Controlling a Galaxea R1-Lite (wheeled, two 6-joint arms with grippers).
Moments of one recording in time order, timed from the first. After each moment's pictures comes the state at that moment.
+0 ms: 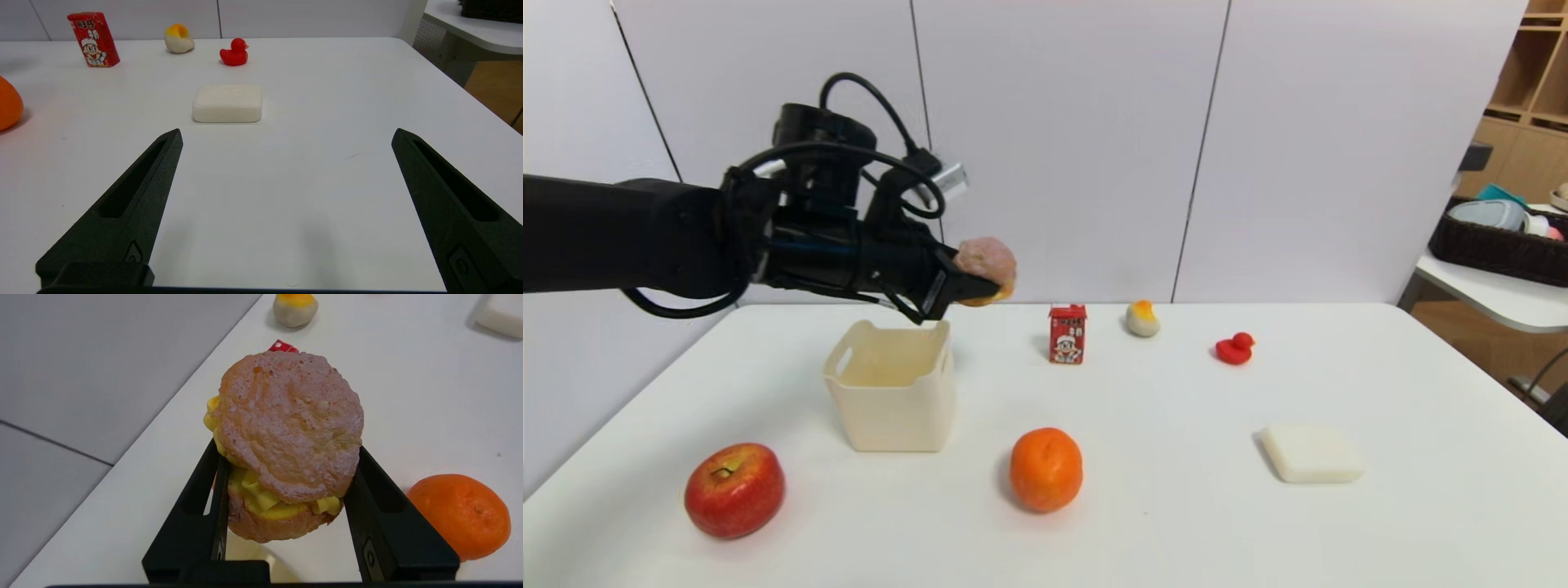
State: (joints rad) left arm -0.38 1.80 -1.37 0.03 -0.40 0.40; right arm 0.00 0.00 0.00 0.00 0.00 0.00
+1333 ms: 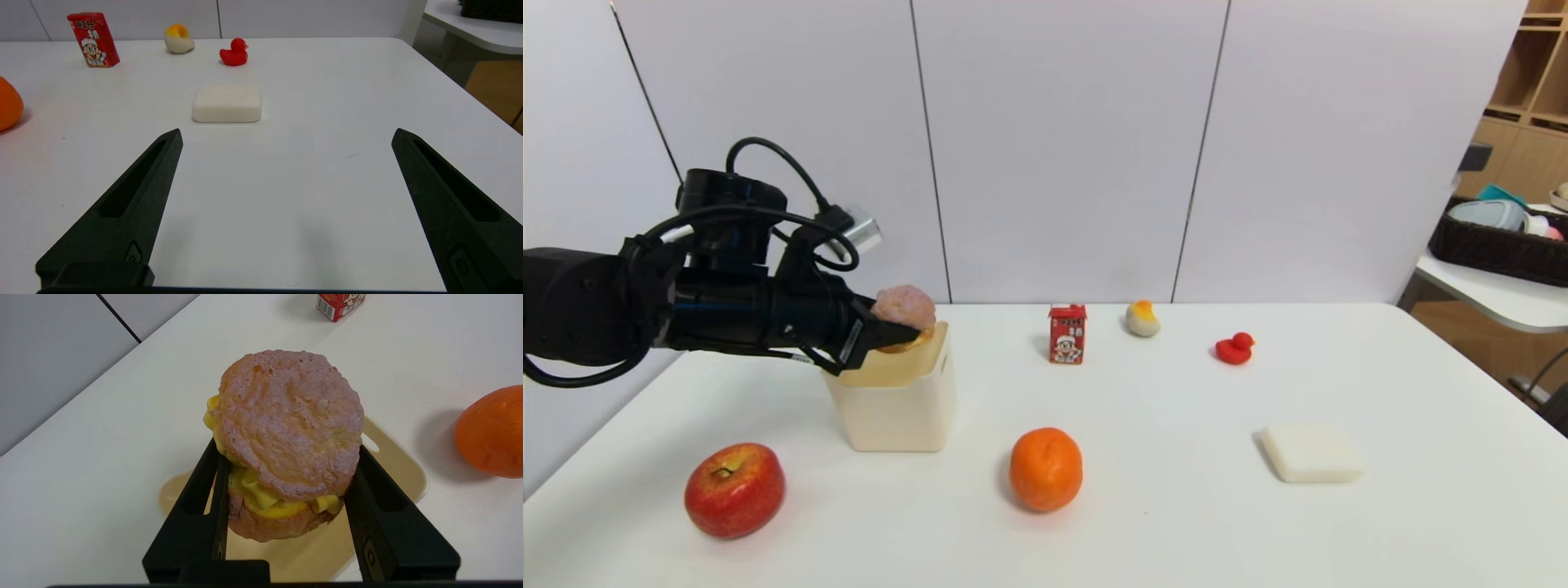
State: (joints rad) left arm -0.20 1.70 -1.07 -0.06 -0.40 0.38; right arm 0.00 0.00 0.00 0.00 0.00 0.00
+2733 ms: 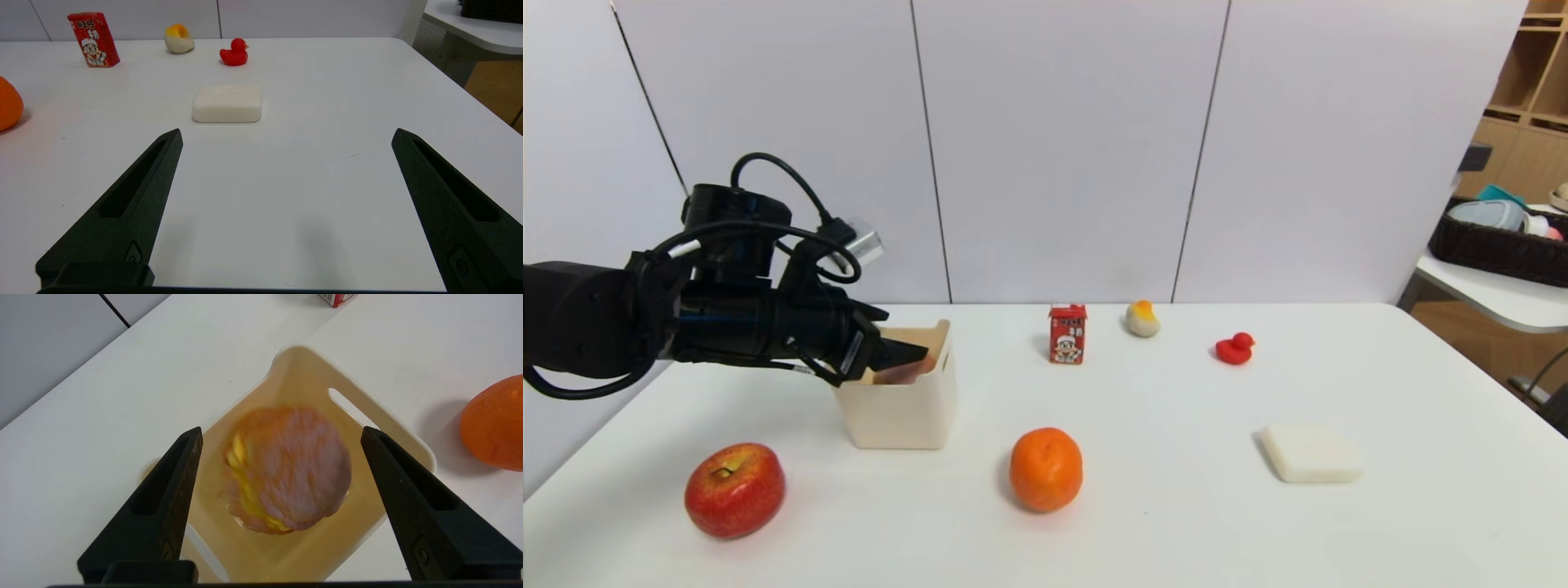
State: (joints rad) left arm -0.20 1.70 -1.03 -0.08 -0.41 0.38; right arm 0.00 0.00 0.00 0.00 0.00 0.00
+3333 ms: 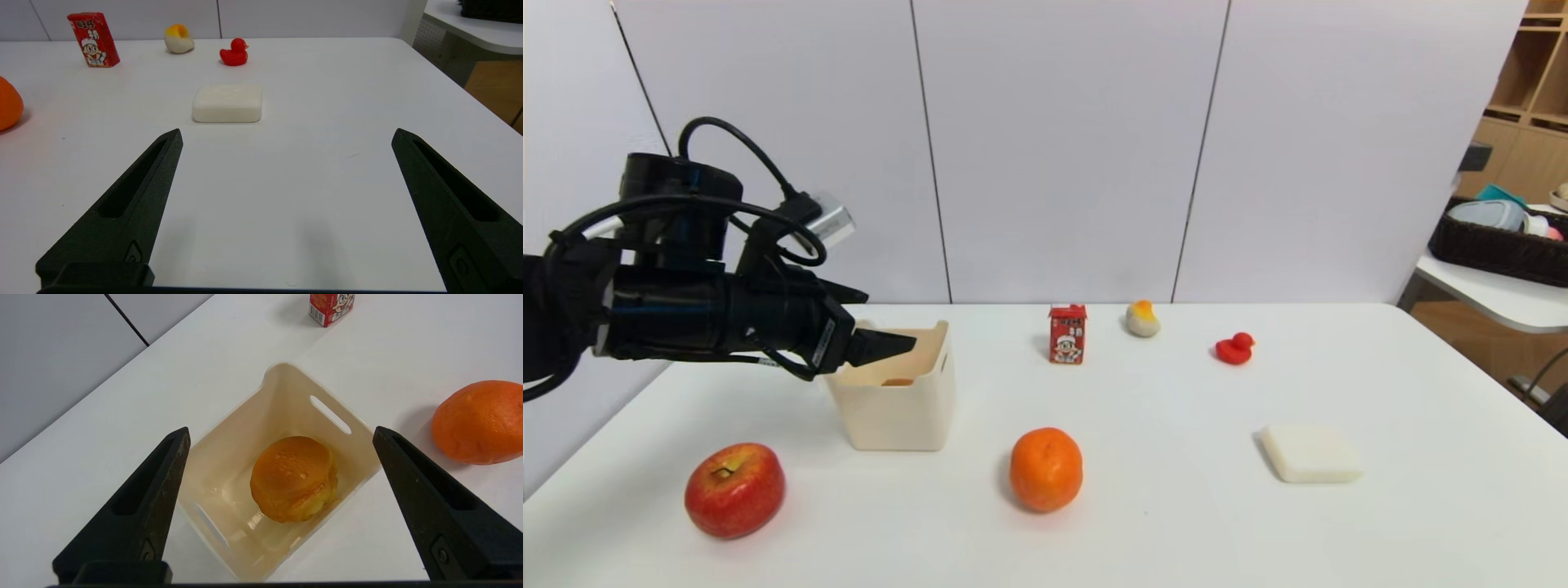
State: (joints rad) left arm -0.20 1.58 -1.03 -0.02 -0.40 0.38; right arm 0.00 0.00 0.00 0.00 0.00 0.00
